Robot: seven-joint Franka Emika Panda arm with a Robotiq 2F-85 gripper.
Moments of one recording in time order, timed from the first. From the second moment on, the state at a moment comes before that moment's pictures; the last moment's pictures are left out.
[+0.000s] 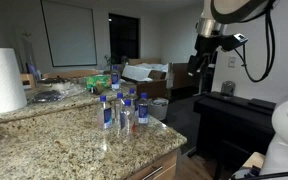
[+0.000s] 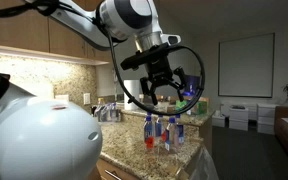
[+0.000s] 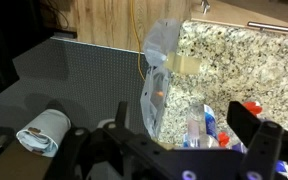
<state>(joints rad) -0.06 -1.01 -0.04 -2.79 -0.21 2.07 -0.11</state>
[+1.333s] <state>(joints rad) -0.06 -1.00 -0.05 -2.78 -0.21 2.12 -0.11</state>
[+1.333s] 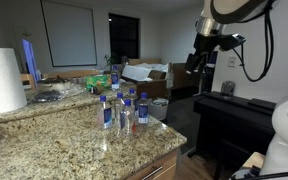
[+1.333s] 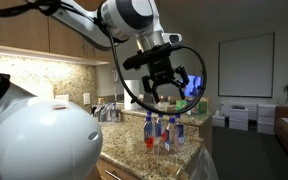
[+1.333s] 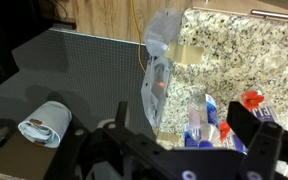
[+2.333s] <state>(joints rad) 0.17 -0.54 -0.07 -2.55 0.01 2.47 -0.12</state>
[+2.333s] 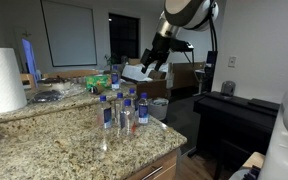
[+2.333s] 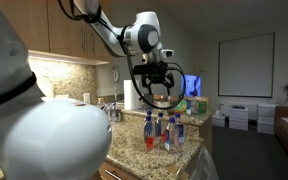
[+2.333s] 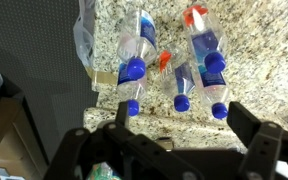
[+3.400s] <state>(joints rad) 0.19 -0.18 -0.21 -2.39 0.30 2.53 -0.53</state>
